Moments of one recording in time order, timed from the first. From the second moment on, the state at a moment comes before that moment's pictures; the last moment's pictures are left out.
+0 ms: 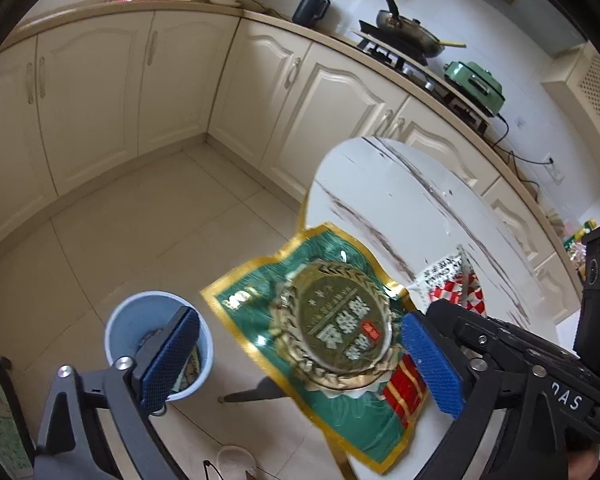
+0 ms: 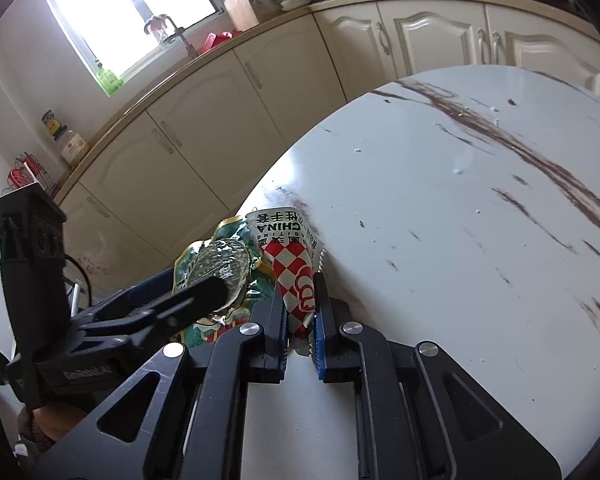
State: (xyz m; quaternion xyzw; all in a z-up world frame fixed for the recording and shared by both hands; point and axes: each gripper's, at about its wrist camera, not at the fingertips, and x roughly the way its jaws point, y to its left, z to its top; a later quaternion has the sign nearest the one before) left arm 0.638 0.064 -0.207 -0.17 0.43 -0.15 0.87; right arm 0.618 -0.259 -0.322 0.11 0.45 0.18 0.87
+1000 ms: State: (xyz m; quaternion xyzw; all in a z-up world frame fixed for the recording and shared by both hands) left arm 0.558 0.110 -0.168 -0.10 0.33 -0.19 0.92; right arm 0.595 -0.201 -0.297 0.08 0.43 0.16 0.89
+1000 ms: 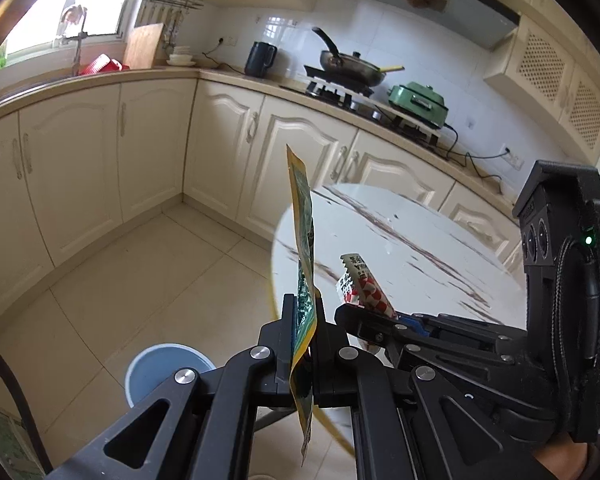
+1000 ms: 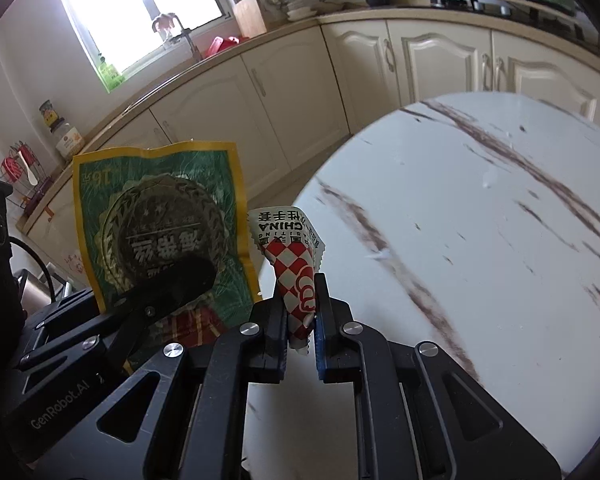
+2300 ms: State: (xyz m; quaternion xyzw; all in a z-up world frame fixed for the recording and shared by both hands) left arm 0.647 0.173 -0.396 -0.10 0.54 -0.06 0.83; right arm 0.730 -0.048 -0.557 0.08 0.61 0.13 0.78
